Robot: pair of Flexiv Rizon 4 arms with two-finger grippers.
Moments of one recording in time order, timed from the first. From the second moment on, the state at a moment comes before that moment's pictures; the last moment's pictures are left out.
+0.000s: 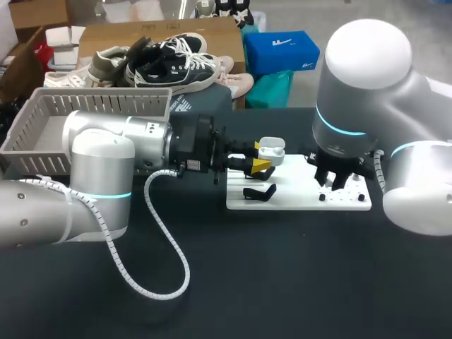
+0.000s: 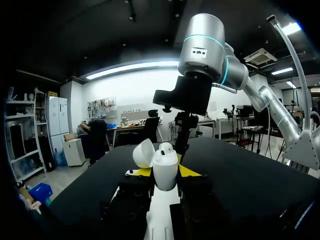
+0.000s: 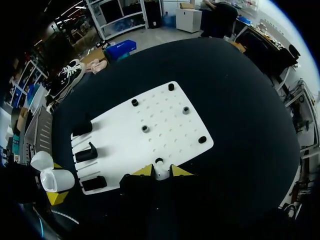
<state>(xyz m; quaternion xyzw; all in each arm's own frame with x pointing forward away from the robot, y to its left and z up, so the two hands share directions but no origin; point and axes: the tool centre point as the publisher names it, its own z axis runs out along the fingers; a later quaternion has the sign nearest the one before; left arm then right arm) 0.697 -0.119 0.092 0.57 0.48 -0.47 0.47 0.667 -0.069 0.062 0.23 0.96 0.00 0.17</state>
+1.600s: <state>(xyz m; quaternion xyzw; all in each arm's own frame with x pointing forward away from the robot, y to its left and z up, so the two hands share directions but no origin) 0.697 -0.119 0.092 0.57 0.48 -0.47 0.47 0.674 0.046 0.170 -0.01 0.99 0.01 0.14</state>
